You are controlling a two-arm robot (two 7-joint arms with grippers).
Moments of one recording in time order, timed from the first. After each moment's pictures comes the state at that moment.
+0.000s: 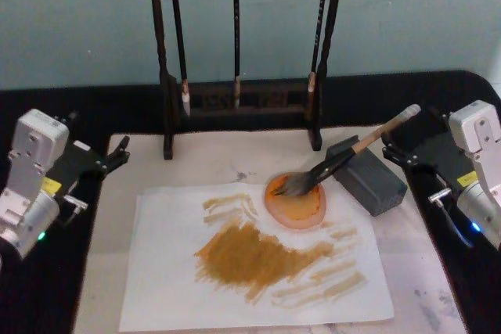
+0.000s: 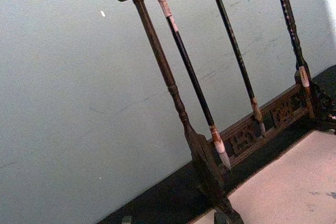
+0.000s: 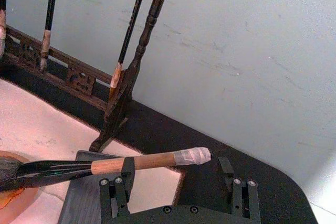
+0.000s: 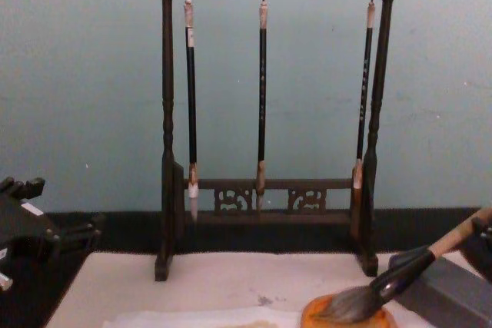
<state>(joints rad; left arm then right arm) -0.20 0.60 0.45 -1.41 -0.25 -0.12 0.03 0.20 0.60 -0.45 -1.41 0.25 -0.12 -0.03</state>
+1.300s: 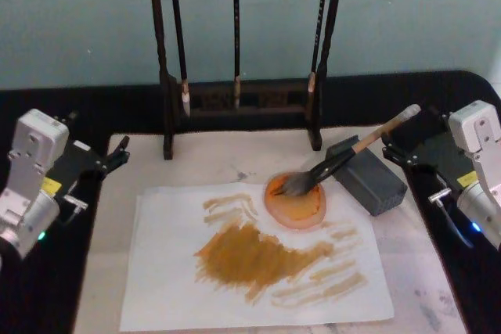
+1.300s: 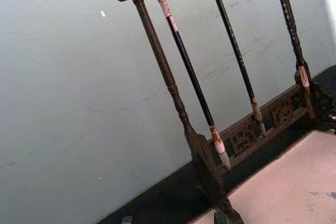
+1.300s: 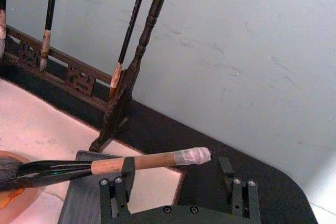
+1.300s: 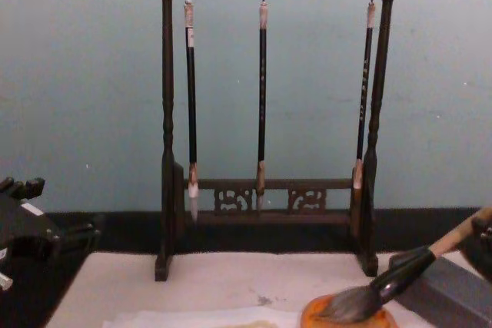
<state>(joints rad) -0.20 0.60 0.45 -1.41 -0.25 -0.12 0.03 0.20 0.60 -0.45 -1.41 0.25 -0.12 -0.03</state>
